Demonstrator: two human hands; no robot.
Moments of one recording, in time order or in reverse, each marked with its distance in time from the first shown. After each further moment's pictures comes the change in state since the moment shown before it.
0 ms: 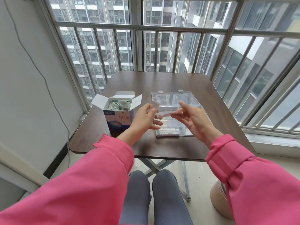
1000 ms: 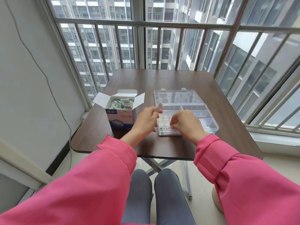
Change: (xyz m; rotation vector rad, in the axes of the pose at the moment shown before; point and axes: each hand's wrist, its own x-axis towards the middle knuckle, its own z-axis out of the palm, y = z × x) left_hand 0.008 -0.012 -0.005 0.455 0.045 0.135; right_hand 0.014 0.025 0.014 -1.541 -0.008 -0.277
